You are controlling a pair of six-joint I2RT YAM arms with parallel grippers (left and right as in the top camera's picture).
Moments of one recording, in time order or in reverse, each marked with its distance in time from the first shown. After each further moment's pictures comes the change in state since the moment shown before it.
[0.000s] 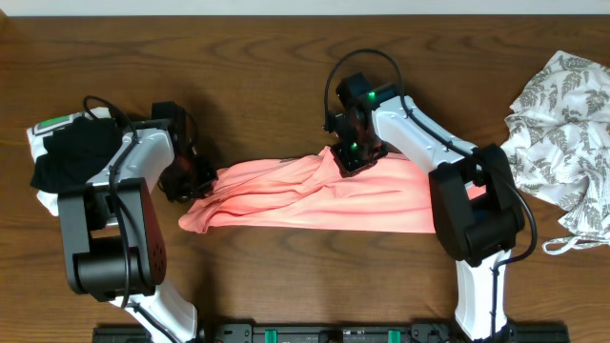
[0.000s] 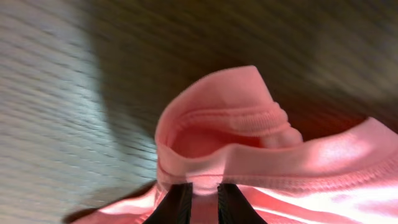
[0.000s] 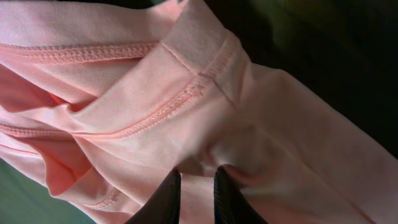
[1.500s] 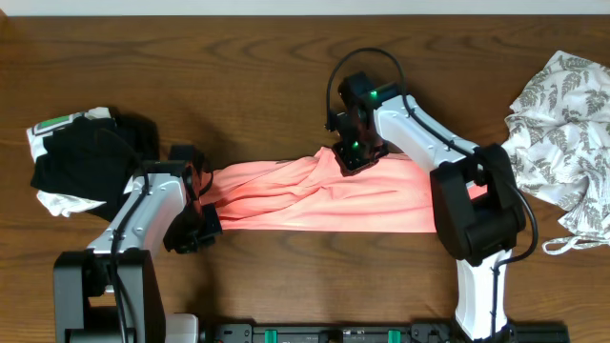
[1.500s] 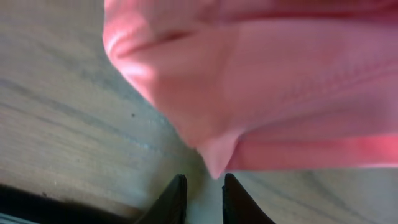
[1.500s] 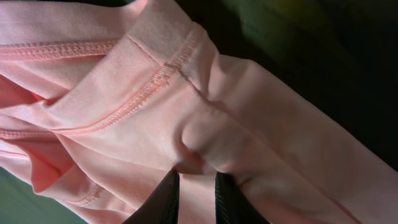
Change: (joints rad) left arm -0.104 -0.307 -0.288 -0.174 -0.160 -0.030; right arm -0.008 0.000 0.000 0.004 0.000 0.000
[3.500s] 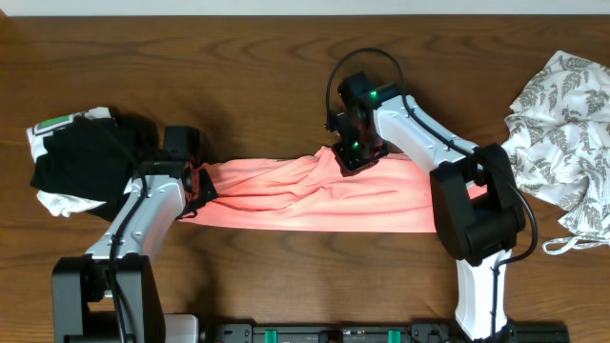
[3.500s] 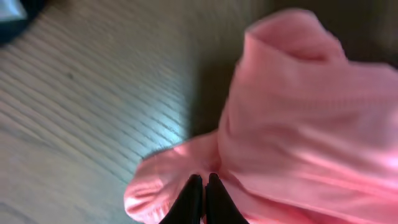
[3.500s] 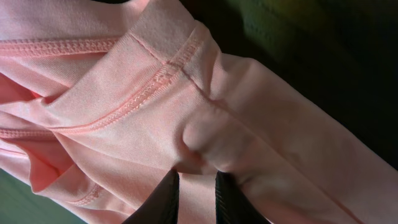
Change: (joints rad) left arm 0.000 -0.020 0.000 0.395 -0.159 -0.065; right arm 0.000 0.001 0.000 0.000 0.000 0.000
